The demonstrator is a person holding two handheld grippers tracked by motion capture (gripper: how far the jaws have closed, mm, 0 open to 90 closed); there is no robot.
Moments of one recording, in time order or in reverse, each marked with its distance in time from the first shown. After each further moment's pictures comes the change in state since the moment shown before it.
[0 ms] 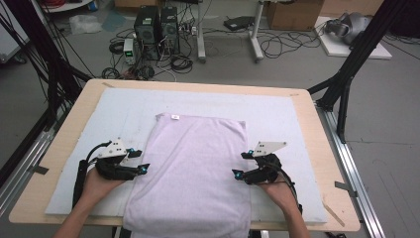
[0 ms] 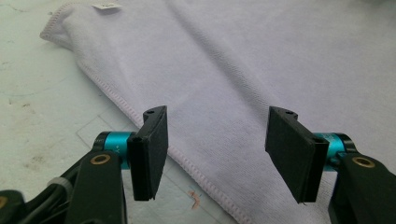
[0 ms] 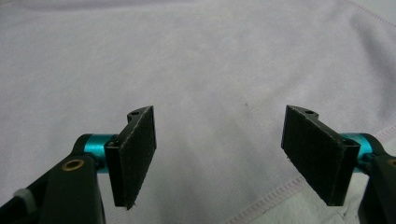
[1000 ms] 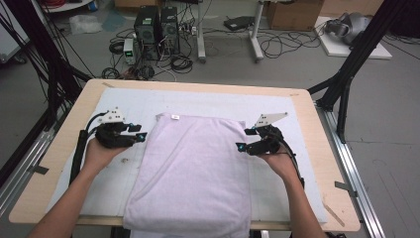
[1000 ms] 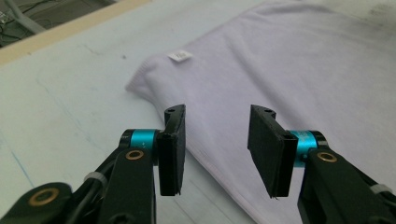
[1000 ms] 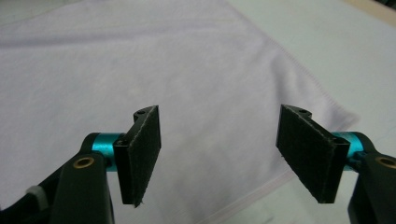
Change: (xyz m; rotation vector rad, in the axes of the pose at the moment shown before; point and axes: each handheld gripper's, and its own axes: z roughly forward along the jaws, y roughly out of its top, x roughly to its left) left arm 0.069 0.060 0.010 -0.008 0.068 -0.051; right arm -0.062 0.052 -0.002 0.018 -0.045 0.006
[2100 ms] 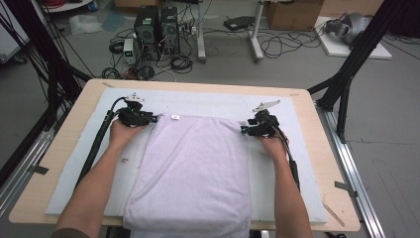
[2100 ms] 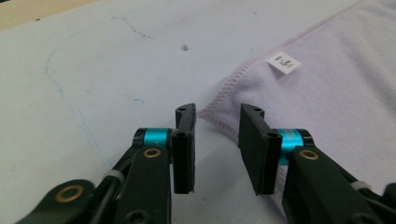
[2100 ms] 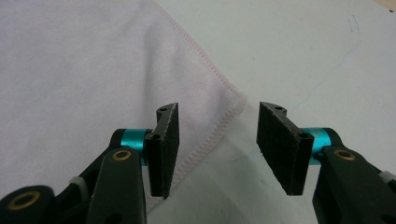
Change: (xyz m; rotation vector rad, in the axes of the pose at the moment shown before) left arm 0.062 0.000 0.096 0.110 0.088 -0.147; right arm -0.074 -0.013 0.052 0.103 -0.166 0.104
